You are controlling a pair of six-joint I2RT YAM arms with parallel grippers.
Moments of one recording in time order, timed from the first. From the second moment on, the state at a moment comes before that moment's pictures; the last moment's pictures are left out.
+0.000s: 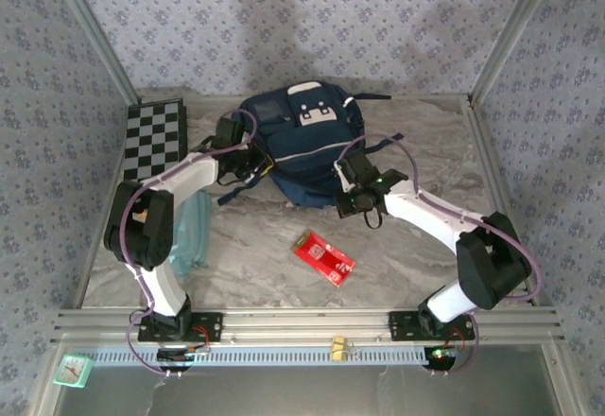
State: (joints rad) left arm -0.35 1.78 1.23 -0.33 0.36 -0.99; right arm 0.63 1.50 1.04 -0.61 0.02 0.22
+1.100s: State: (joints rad) left arm -0.58 1.69 1.07 -0.24 0.16 -1.45; right arm 0.75 1.62 1.14 -0.51 -0.07 0.32
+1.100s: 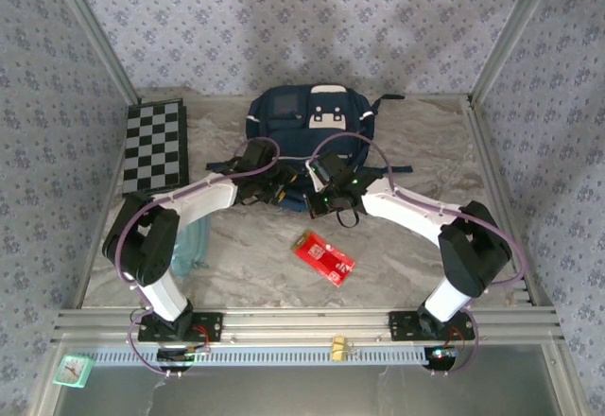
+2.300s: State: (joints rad) left arm -0.60 1.78 1.16 -0.38 0.11 -1.49; right arm 0.72 1.81 1.26 -0.47 -0.12 0.25
